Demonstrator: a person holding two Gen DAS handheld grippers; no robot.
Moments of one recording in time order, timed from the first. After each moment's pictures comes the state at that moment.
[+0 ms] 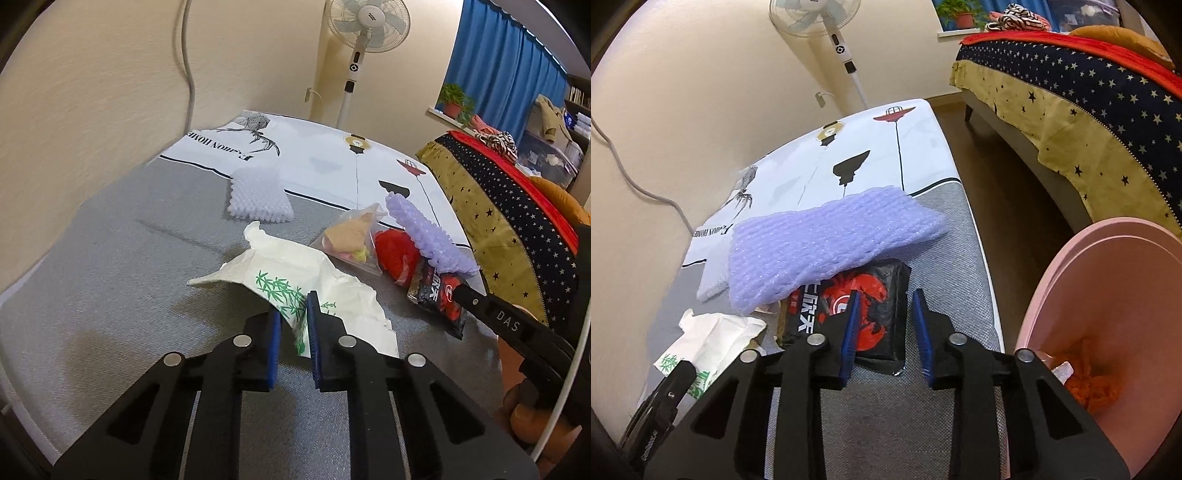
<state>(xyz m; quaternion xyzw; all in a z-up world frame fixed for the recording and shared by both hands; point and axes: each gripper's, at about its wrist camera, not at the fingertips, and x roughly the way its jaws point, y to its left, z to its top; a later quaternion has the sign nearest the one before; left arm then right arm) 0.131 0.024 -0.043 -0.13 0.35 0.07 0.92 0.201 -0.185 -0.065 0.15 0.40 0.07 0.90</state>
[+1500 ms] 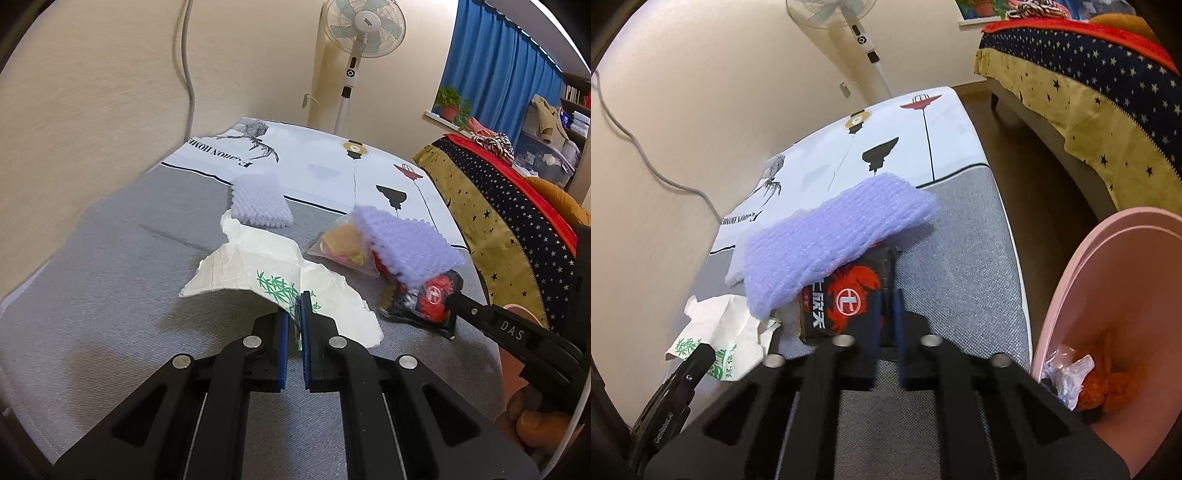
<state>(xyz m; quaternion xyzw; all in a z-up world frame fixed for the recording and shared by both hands) 0.122 0.024 -0.041 -0.12 0.34 0.07 0.93 0.194 -0.180 -0.064 0.16 0.41 0.12 0.89</state>
